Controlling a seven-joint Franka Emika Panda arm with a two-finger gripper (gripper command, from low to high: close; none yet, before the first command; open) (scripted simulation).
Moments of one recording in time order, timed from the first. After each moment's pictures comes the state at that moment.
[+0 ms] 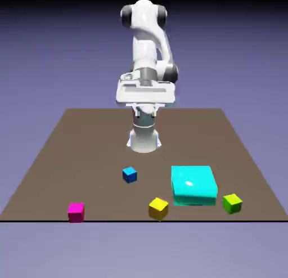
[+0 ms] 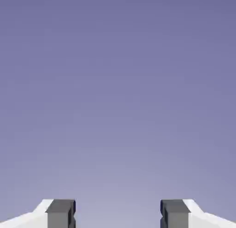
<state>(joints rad) 0.04 -0.53 0.00 -2.78 -0.01 3.01 0.70</state>
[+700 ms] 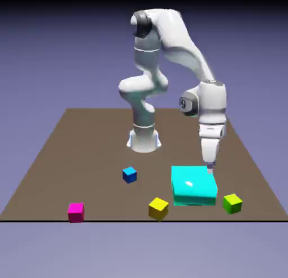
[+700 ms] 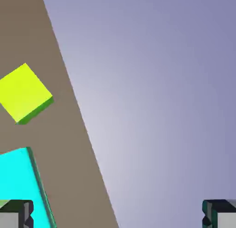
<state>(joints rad) 0.56 0.23 -0.07 -2.20 -0.15 2.60 -0.03</state>
